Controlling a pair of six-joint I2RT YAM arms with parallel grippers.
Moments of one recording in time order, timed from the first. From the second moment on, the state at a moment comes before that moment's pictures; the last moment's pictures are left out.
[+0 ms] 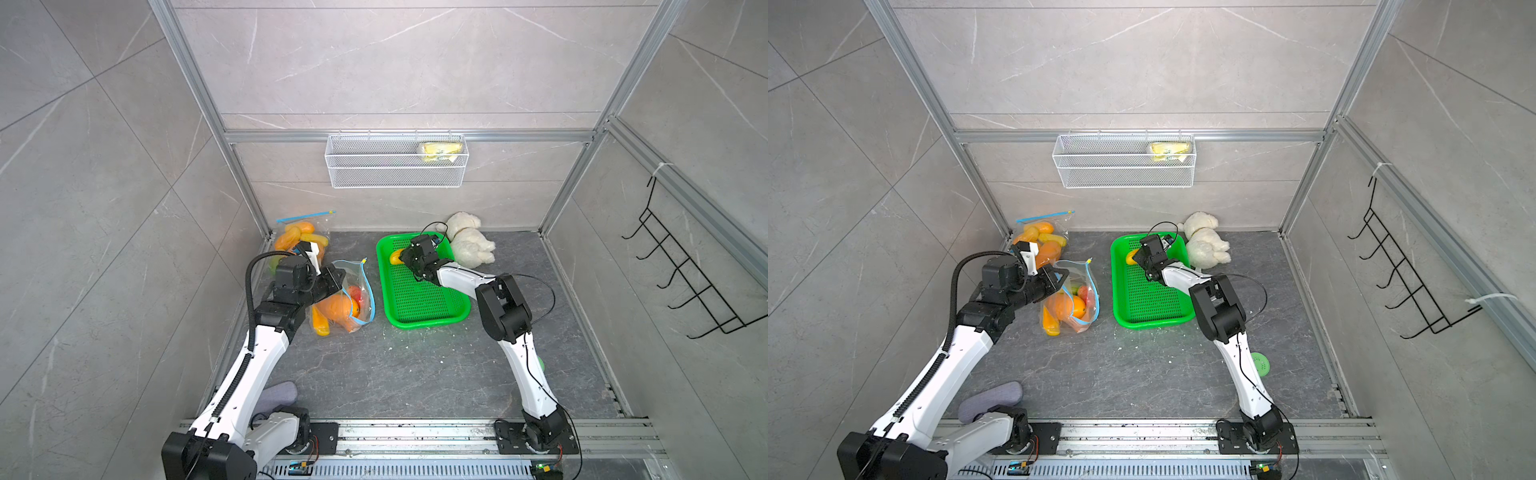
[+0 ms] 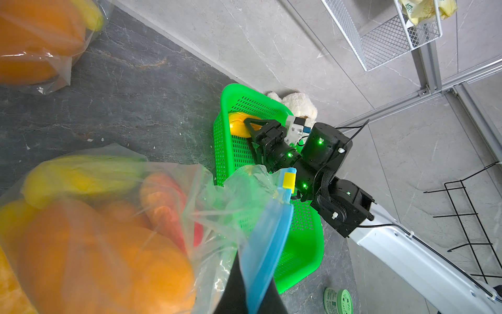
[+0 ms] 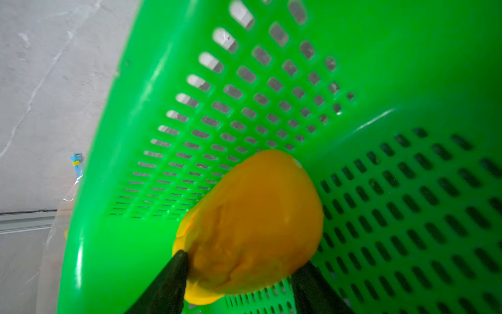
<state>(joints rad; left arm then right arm) -0.19 1.08 0.96 -0.36 0.34 -0.65 0.51 2.42 1.84 -0.02 0.09 1.06</state>
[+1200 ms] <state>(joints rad) -0.19 1.10 0.97 -0.37 0.36 -0.66 0.48 1.87 1.17 0.35 -0.06 0.79</state>
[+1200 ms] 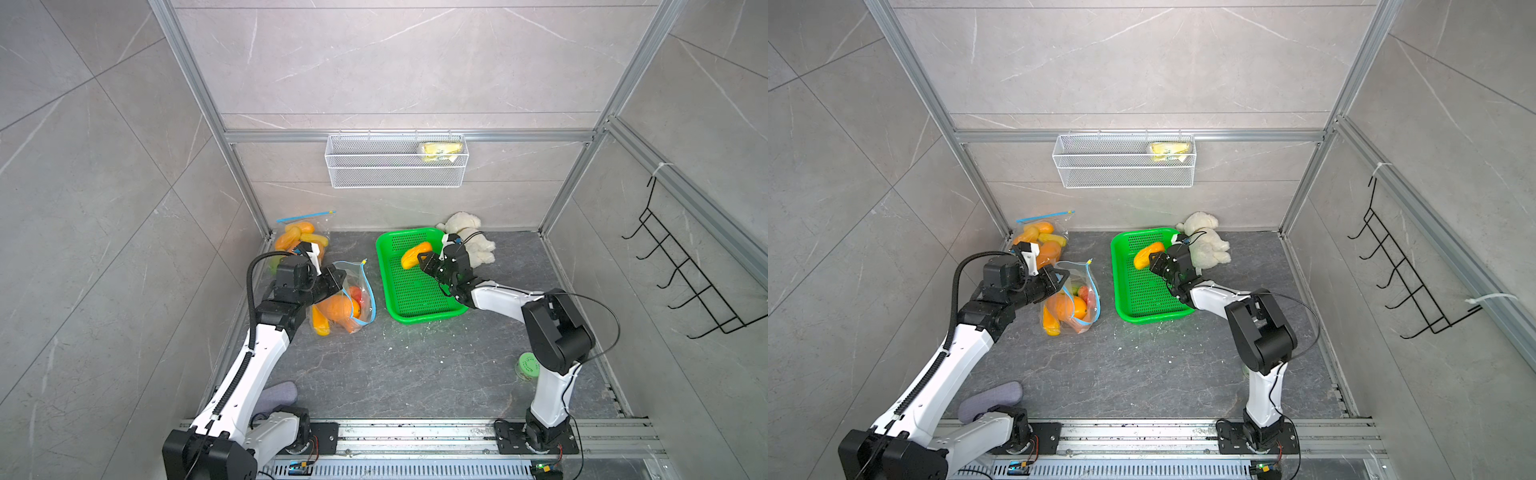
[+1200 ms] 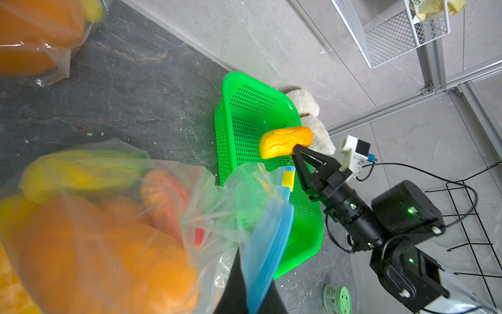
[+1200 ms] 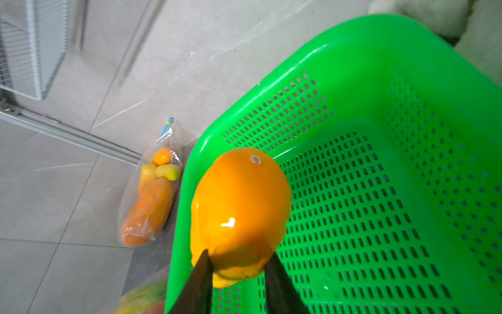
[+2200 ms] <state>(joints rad) -0.19 1.18 1.11 -0.36 0.38 -0.70 0.87 1.81 1.24 0.37 -0.14 0.42</state>
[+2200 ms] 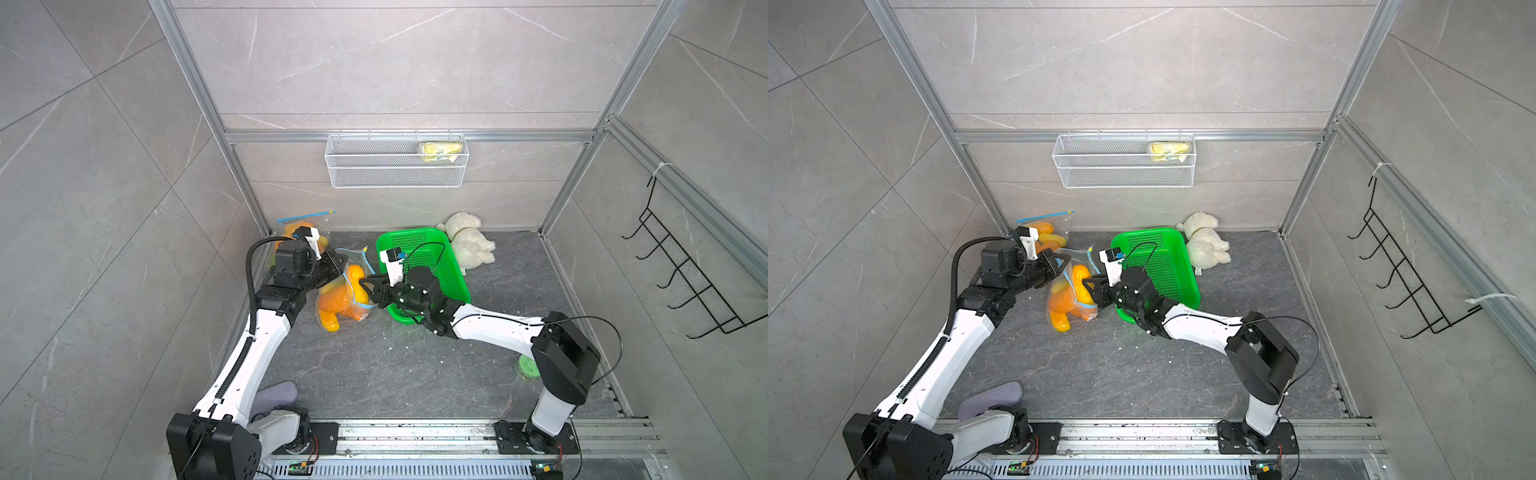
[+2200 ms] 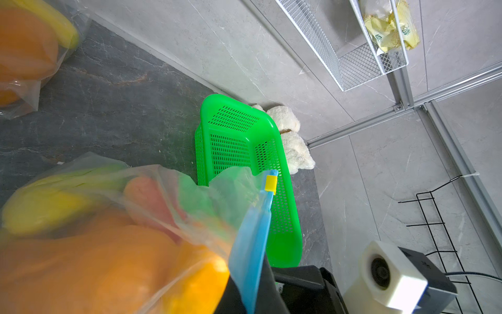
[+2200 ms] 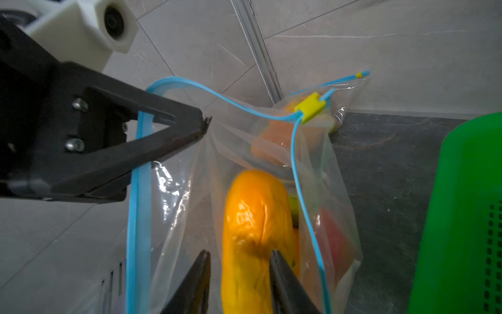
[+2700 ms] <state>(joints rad) -0.20 1.12 1.12 -0.39 0.32 -0.79 0.92 1.50 1.26 0.00 -0.04 0.32</state>
